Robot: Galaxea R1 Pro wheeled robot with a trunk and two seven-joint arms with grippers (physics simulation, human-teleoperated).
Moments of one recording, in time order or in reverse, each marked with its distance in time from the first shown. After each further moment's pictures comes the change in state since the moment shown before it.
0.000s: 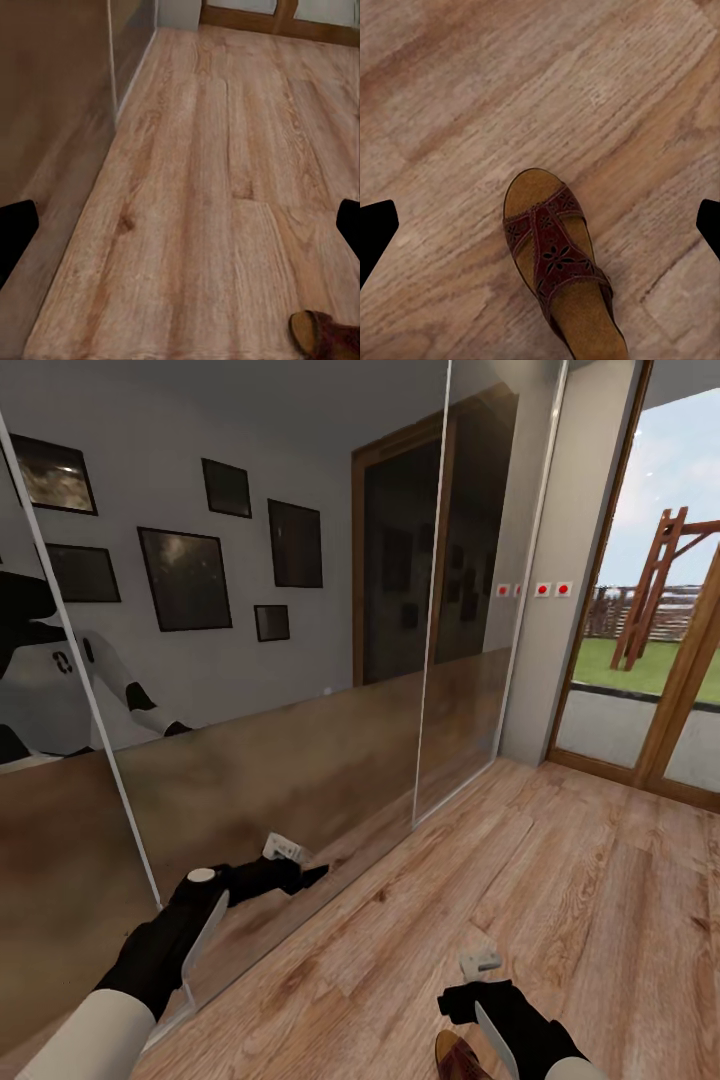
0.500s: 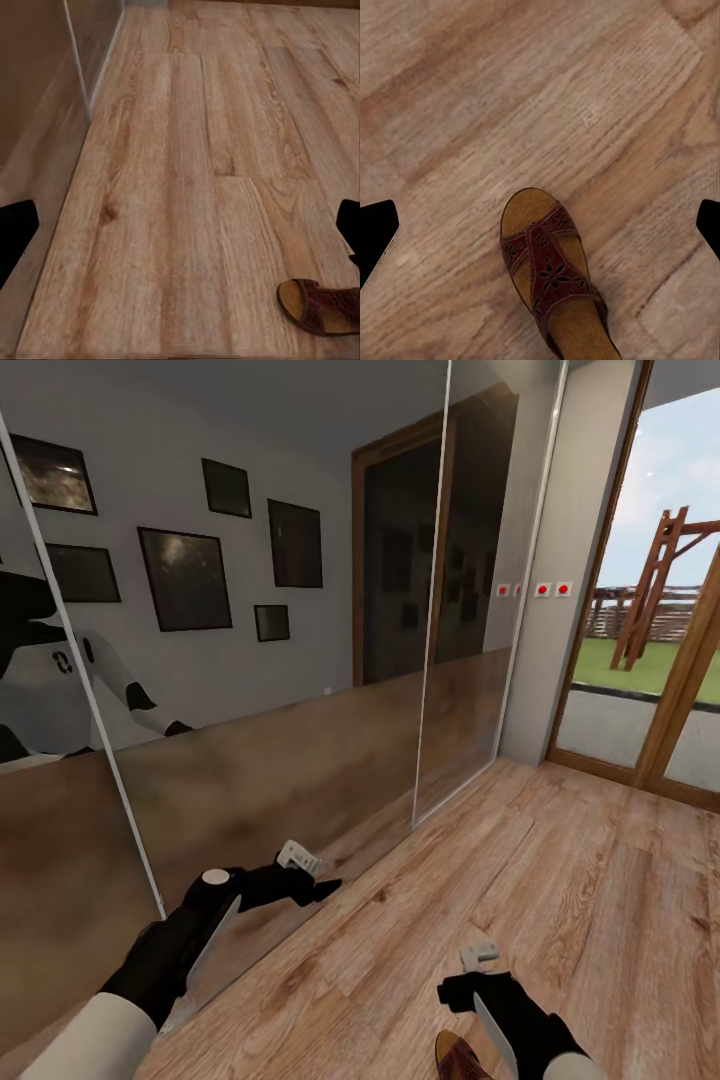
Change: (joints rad) left arm 0.008 0.014 -0.120 -0.058 -0.006 0.041 -0.001; right arm 0.000 0.003 -0.011 -0.044 0.002 0.010 -0.016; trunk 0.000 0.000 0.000
